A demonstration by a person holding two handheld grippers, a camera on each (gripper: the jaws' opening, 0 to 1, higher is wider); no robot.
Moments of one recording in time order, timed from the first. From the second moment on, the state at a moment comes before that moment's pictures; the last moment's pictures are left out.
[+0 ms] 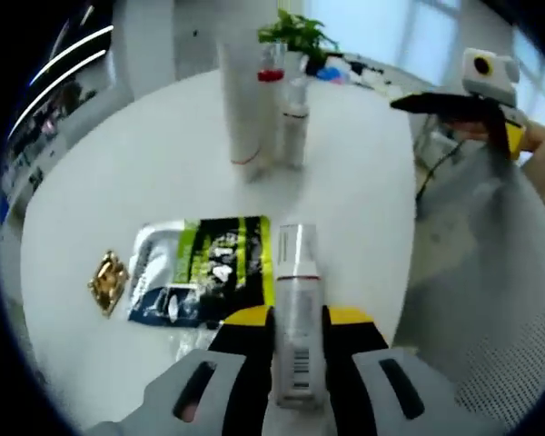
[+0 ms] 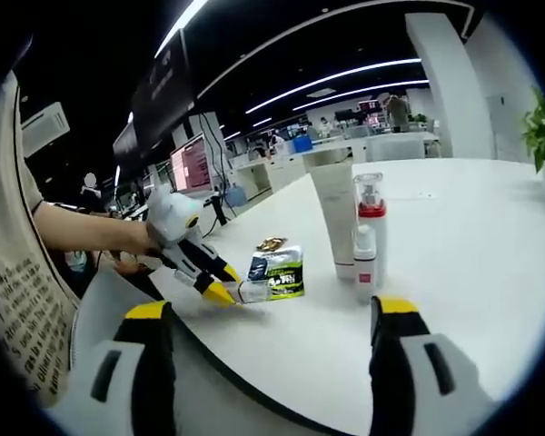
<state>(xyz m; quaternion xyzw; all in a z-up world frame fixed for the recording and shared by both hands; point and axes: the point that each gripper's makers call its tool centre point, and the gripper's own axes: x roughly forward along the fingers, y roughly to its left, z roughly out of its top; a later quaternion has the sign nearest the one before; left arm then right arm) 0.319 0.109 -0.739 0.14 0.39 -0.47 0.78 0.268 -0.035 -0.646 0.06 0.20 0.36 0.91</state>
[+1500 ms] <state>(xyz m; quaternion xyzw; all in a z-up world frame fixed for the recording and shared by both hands) 0.241 0.034 -0.525 -0.35 0.15 -0.58 0.72 0.260 0.015 -0.517 0.37 0.08 0.48 0.79</state>
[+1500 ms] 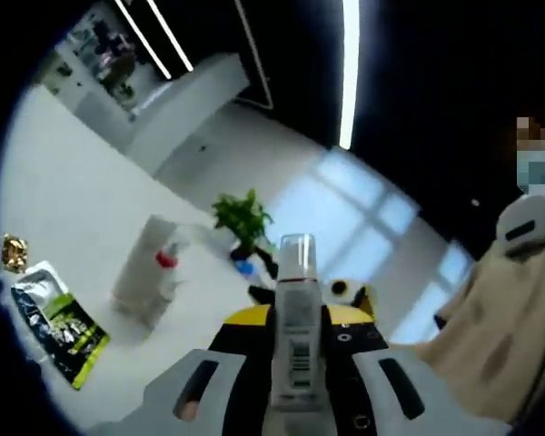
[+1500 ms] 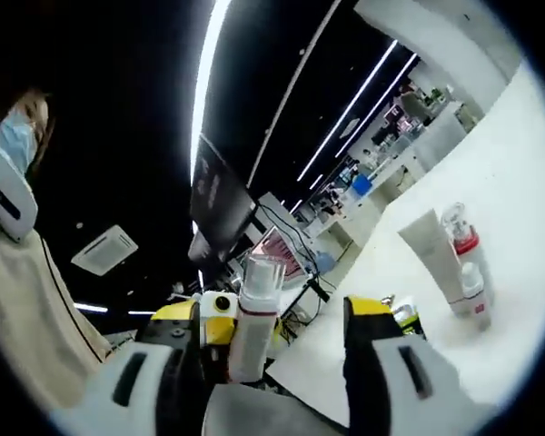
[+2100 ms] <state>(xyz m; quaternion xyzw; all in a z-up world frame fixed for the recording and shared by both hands) 0.227 0.016 -0.513 -0.37 0.16 -0.61 0.68 0.248 0.020 -0.488 0.36 0.08 0.52 0.77</state>
